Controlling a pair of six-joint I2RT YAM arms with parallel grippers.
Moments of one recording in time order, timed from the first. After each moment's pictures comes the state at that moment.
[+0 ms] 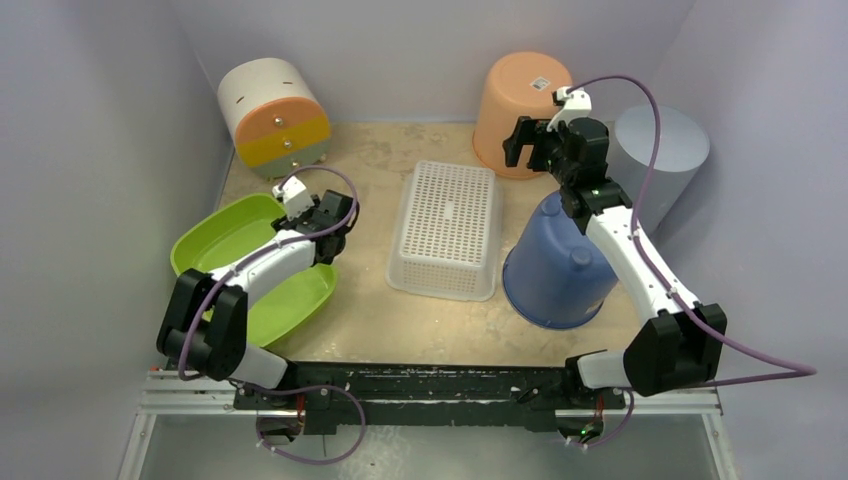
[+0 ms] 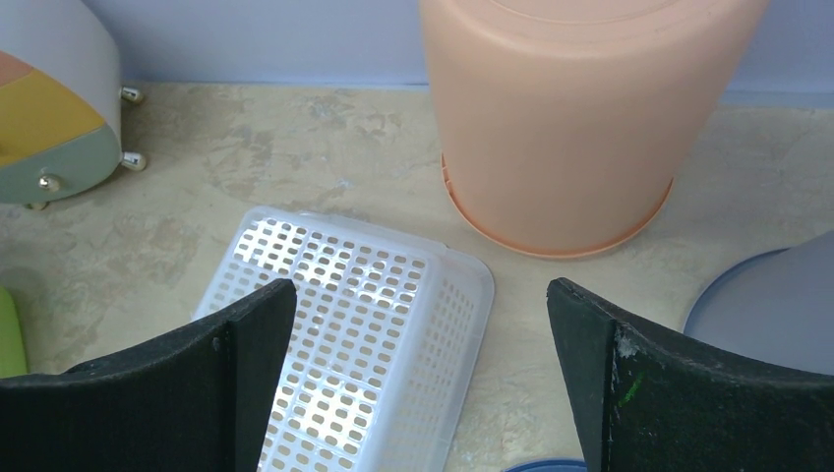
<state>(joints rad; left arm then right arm) -0.41 1.44 0.89 -0.45 -0.92 -0.91 0.21 1.36 1.22 -0.11 0.00 0.17</state>
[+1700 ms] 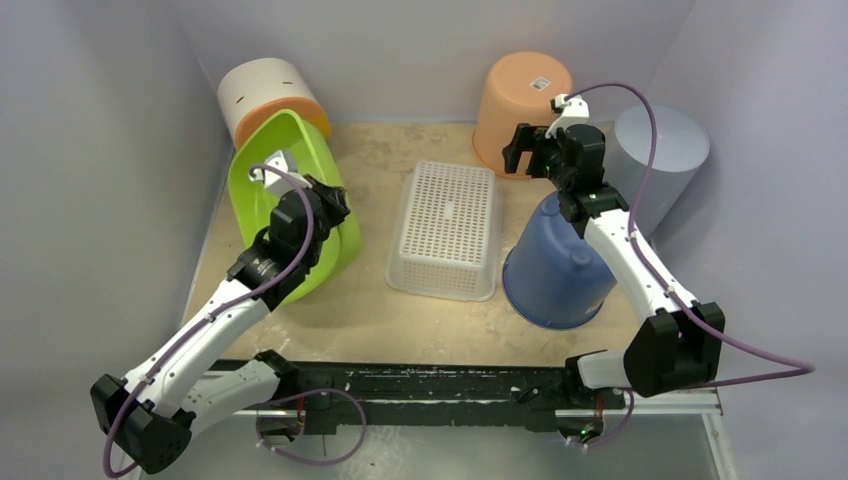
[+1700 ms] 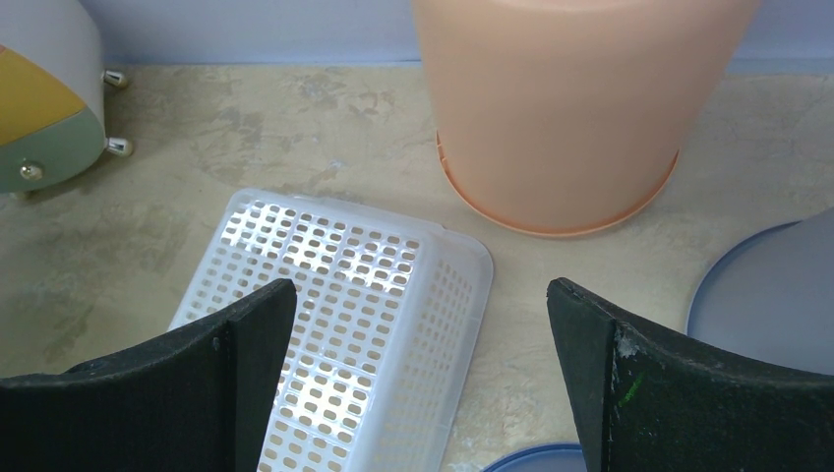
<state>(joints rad) -0.58 0.98 0.96 -0.27 -0.58 -0.79 0.21 1.35 1.17 -0.10 0.00 0.19</state>
